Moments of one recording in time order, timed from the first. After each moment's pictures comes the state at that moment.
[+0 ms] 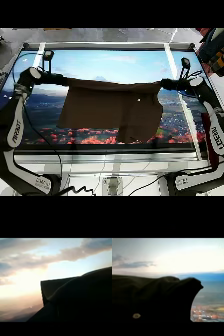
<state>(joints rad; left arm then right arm) 0.07 -1.76 1.60 1.17 -0.77 -1.02 -0.18 -1.62 1.33 -0.90 0.70 1.07</state>
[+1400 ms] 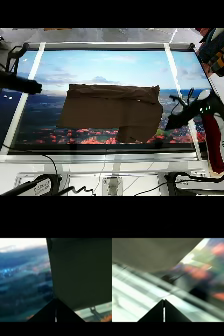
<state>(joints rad) 0.20 -1.24 1.45 1.31 -1.34 -1.09 -0.30 -1.43 1.01 -1.13 1.63 1.03</state>
